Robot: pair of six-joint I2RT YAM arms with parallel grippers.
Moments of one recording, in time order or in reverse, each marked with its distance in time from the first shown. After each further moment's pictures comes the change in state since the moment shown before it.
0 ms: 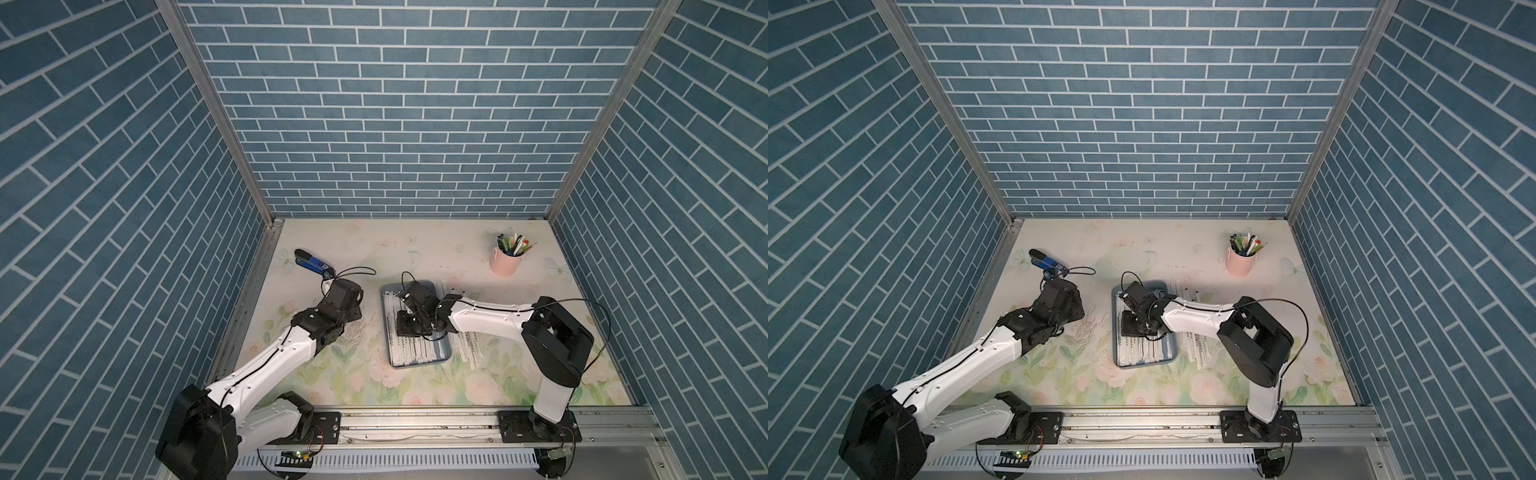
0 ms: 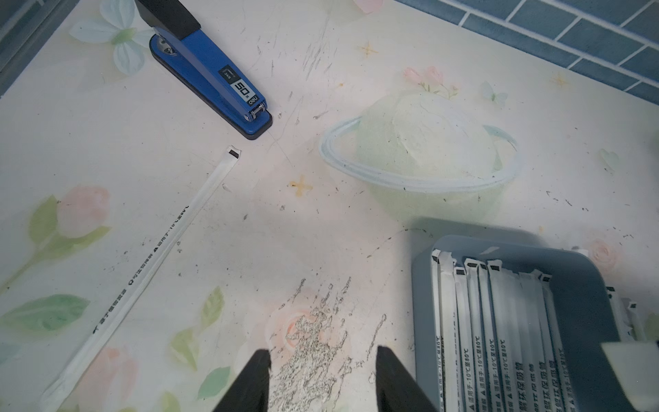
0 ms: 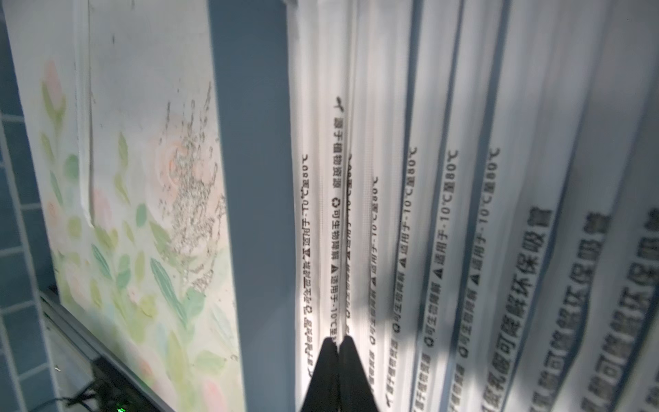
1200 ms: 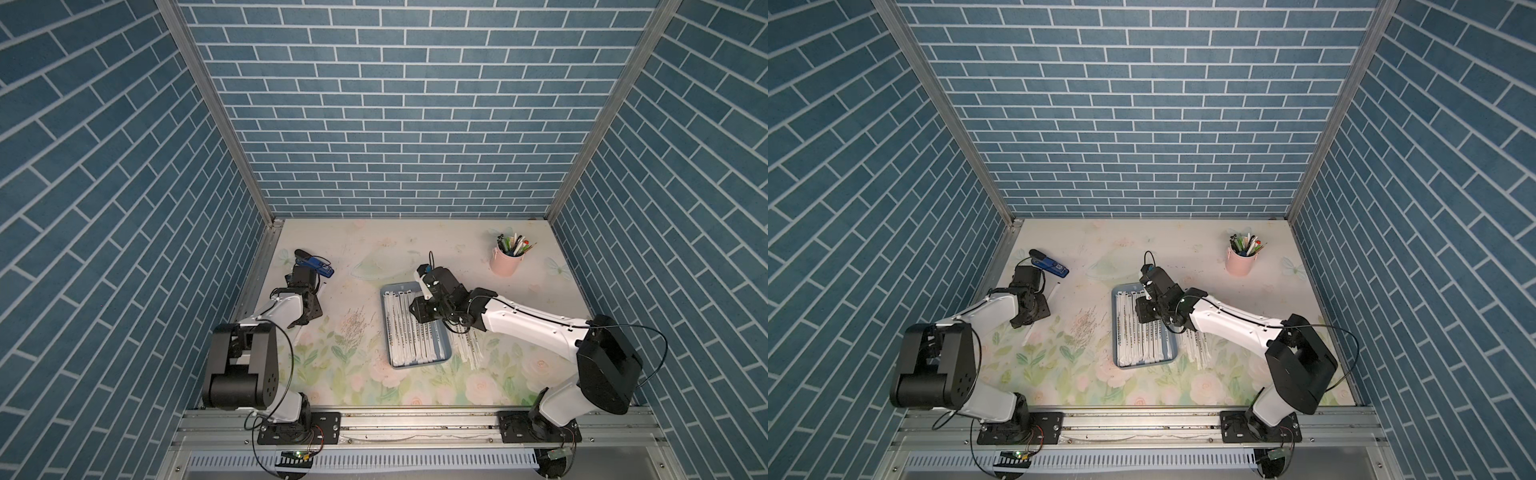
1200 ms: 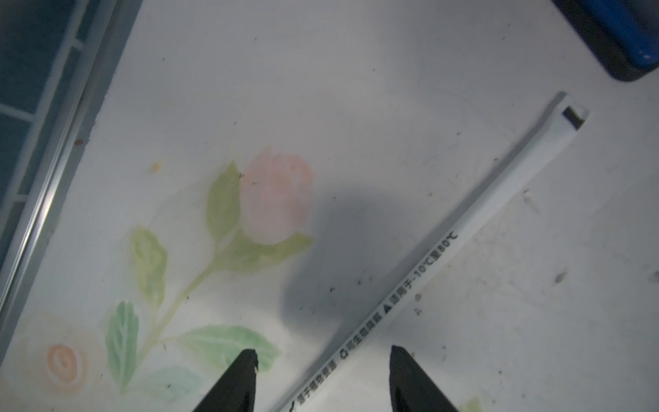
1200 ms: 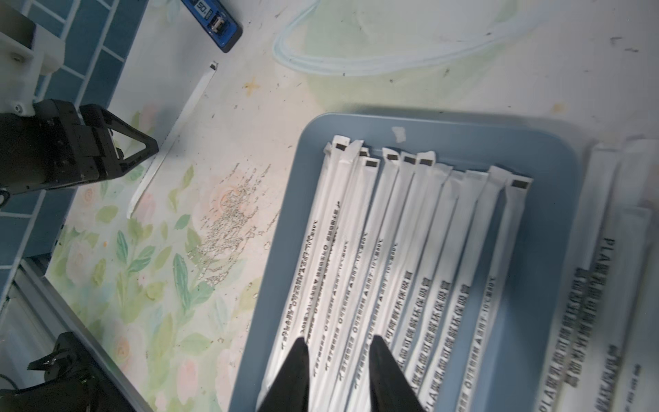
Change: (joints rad) left arm 0.530 0.428 0.110 -0.048 0.084 0.285; right arm -0.097 -0.280 -0.098 0.004 0.090 -0.362
